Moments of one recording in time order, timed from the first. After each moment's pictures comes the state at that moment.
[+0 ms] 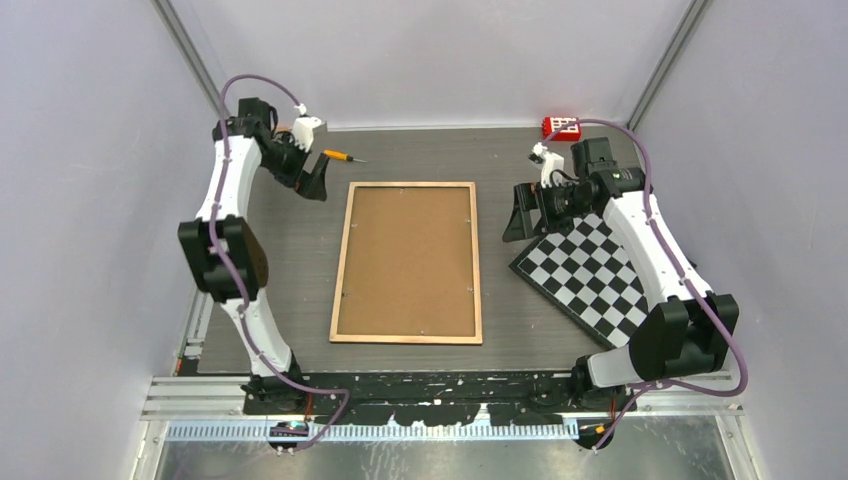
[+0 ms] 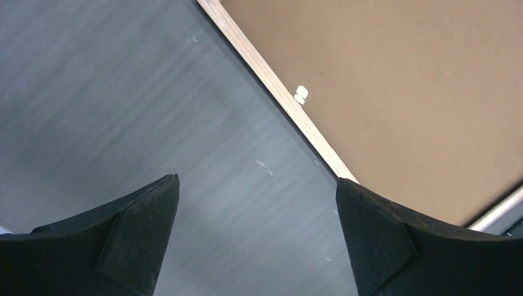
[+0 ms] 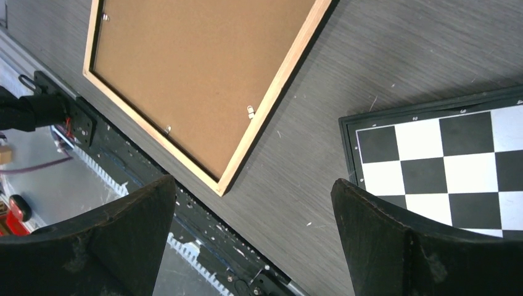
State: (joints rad) left arm 0.09 1.88 1.82 -1.10 0.52 0.66; right arm 0.12 1.42 1.32 -0.97 -0.60 -0.09
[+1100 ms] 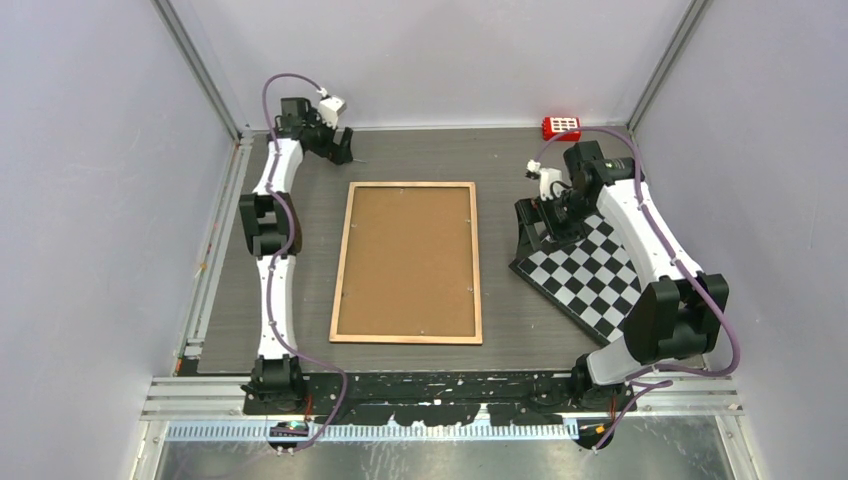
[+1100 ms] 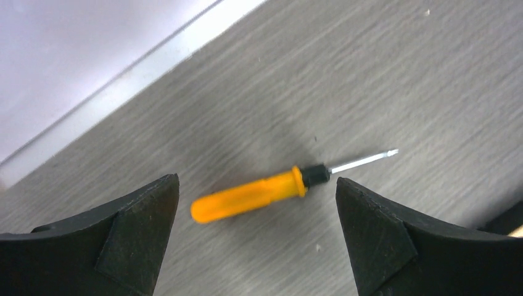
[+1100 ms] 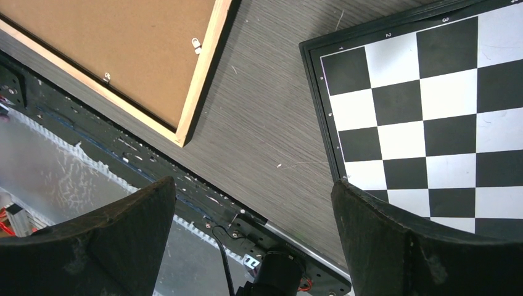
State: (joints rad) left arm 0.04 2.68 2.51 -0.58 0.51 0.49; right arm 0.12 1.51 1.38 -1.21 -0.43 -0.21
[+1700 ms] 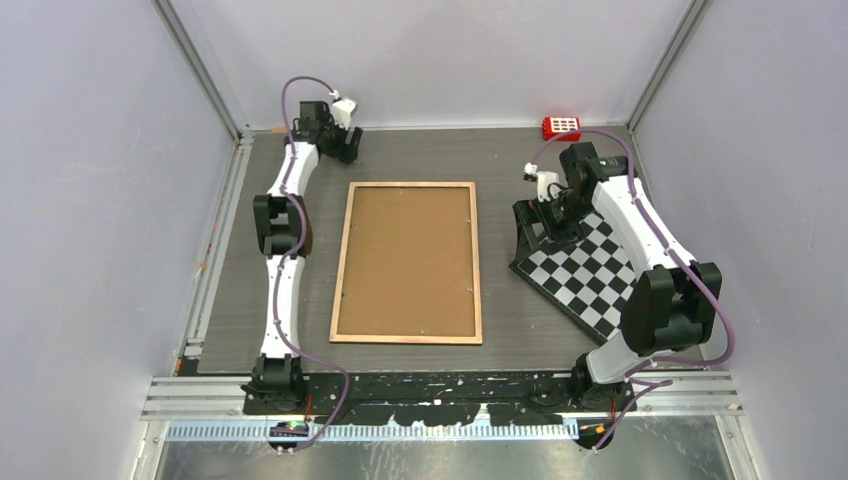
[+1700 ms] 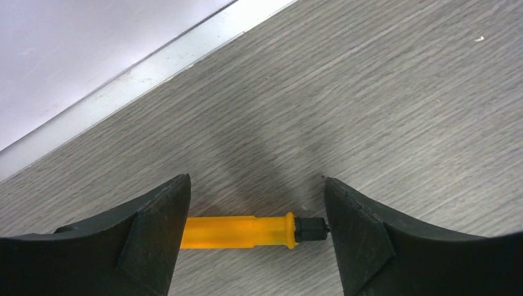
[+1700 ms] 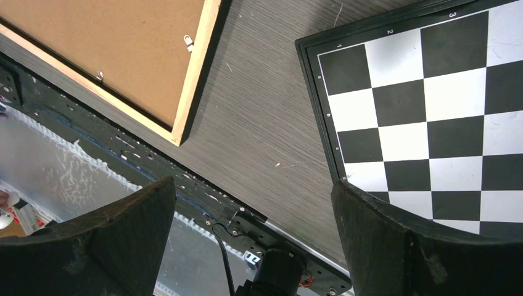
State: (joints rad) left arm -0.03 2.75 2.57 -0.50 0.31 0.39; right arm 0.12 1.56 1.38 -1.22 -0.42 -0.21
